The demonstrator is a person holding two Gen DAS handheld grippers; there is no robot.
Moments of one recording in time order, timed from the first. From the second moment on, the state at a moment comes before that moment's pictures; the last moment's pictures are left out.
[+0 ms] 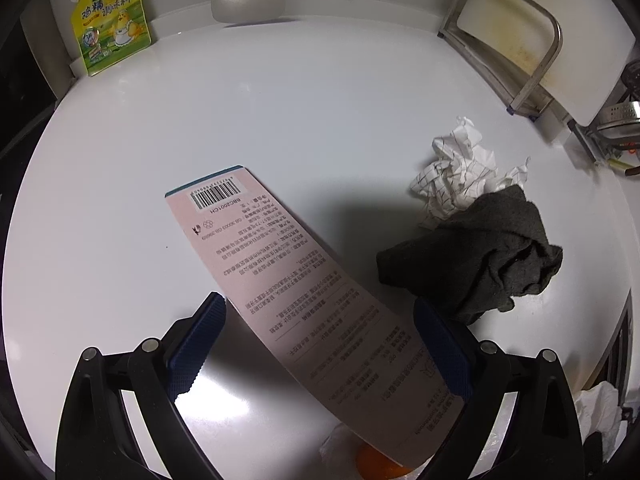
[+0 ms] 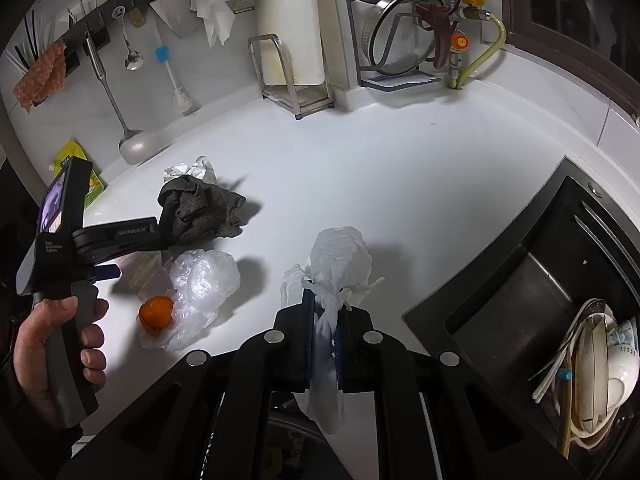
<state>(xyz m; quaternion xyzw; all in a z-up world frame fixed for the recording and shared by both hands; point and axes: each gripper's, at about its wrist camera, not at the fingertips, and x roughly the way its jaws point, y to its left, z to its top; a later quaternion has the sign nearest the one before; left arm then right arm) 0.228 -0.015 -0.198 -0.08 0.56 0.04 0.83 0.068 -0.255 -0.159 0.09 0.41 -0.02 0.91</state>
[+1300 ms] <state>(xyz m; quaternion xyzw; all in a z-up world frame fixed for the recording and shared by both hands) 0.187 0.039 -0.138 -0.02 0.47 -0.01 0.88 0.056 -0.215 -0.147 0.08 0.41 0.03 0.91</state>
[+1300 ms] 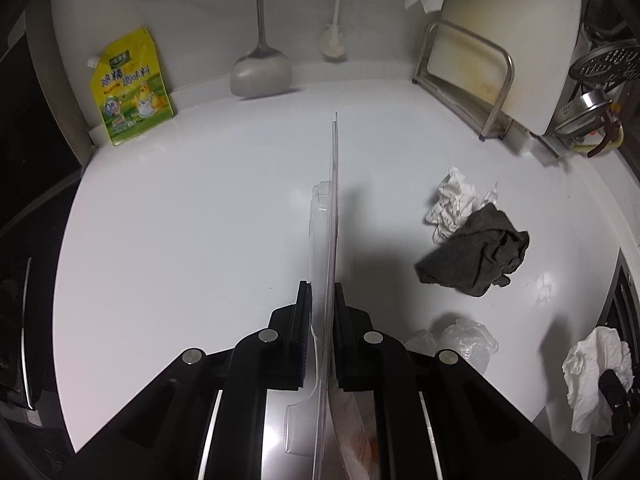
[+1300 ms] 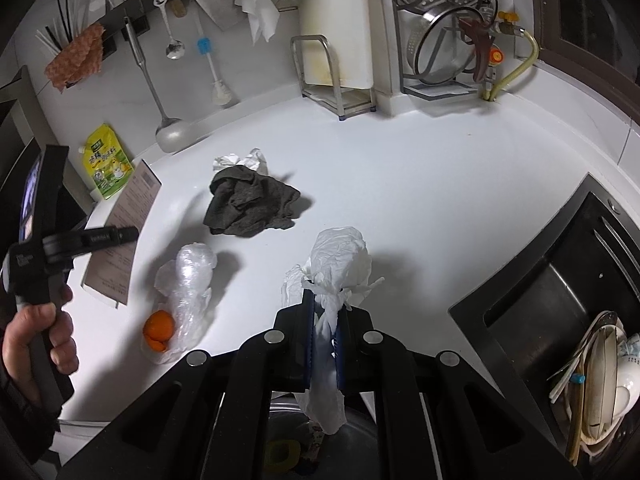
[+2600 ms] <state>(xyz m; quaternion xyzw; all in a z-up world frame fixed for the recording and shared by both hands) -0.078 -0.034 -0.123 0.02 0.49 -0.04 0.87 -0.108 -0.225 -0.144 0.02 0.44 0.15 0.88</state>
